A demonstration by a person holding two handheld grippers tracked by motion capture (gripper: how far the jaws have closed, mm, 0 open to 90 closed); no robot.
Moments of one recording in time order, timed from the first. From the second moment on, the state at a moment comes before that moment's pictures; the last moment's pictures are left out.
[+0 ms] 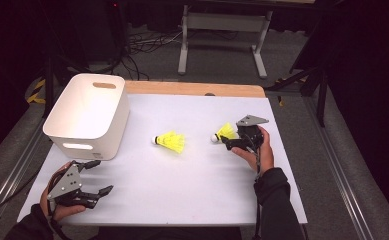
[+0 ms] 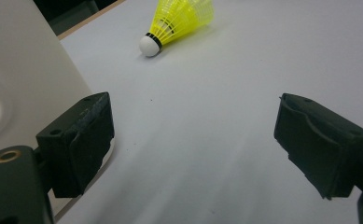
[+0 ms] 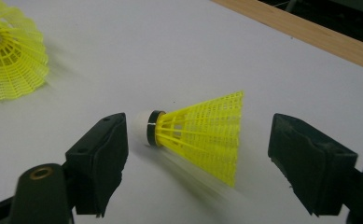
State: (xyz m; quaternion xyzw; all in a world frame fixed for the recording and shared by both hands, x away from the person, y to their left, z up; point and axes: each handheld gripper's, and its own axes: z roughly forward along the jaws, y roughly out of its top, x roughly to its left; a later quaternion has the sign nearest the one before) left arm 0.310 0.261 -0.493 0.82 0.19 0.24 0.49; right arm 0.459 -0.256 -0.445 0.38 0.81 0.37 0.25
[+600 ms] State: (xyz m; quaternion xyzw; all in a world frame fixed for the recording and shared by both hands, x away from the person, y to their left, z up) left arm 0.310 0.260 -0.494 0.82 0.18 0.24 0.49; right arm 0.494 -0.255 -0.460 0.45 0.79 0.38 0.17
